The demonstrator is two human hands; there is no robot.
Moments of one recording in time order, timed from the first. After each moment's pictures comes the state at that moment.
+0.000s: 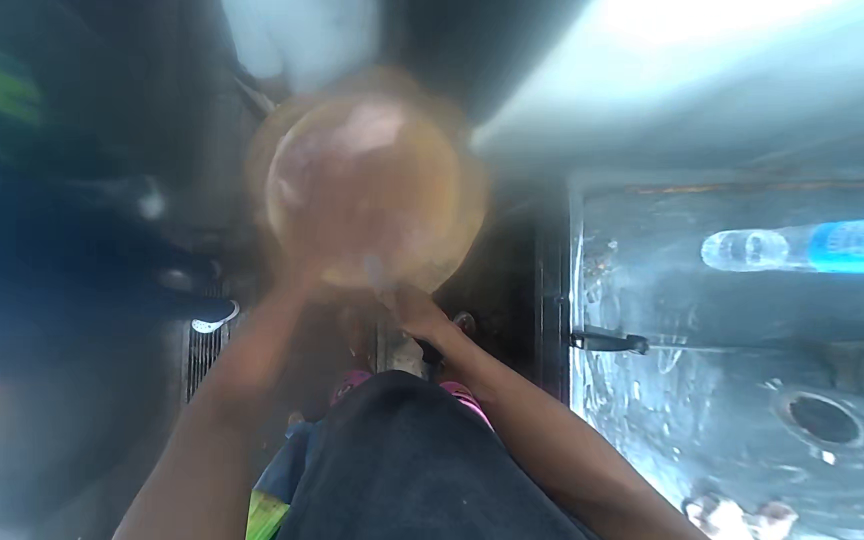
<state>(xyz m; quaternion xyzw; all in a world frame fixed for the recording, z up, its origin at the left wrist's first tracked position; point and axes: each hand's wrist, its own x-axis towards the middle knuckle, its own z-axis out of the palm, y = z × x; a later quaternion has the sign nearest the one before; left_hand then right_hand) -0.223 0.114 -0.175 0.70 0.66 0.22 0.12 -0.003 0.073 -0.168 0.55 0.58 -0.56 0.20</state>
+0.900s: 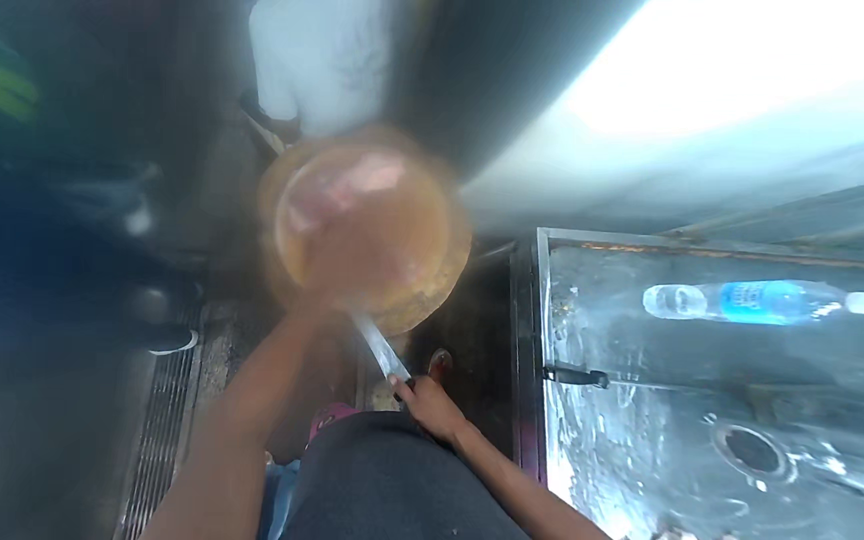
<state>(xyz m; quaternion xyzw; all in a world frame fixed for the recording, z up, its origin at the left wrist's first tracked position) -0.219 0.097 -0.210 0.68 0.70 0.18 0.09 0.063 -0.016 -0.163 0.57 0.58 -0.54 0.23</state>
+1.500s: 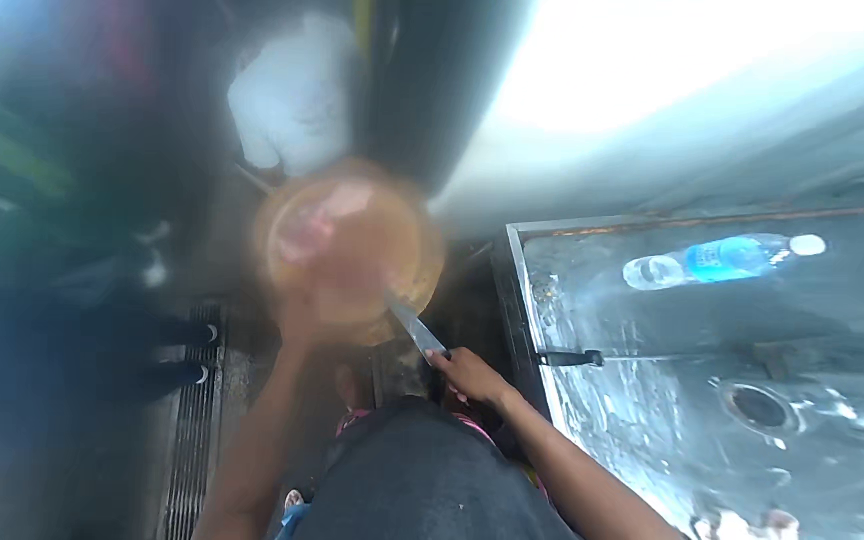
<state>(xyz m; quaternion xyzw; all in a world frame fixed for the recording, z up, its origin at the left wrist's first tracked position) -0.218 0.029 -0.145 0.41 0.84 0.19 0.29 0.124 0.035 -0.137 0.61 0.53 -0.56 0.16</state>
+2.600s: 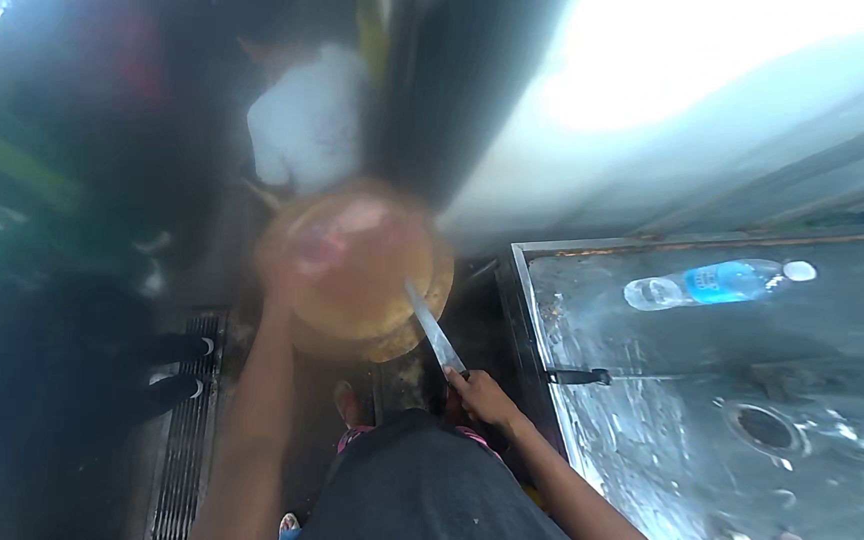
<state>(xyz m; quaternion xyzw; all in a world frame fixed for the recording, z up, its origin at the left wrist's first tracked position) -0.295 0.109 -0.107 0.45 0.84 0.26 0.14 0.132 0.018 -0.171 0.66 0.52 -0.53 0.11</state>
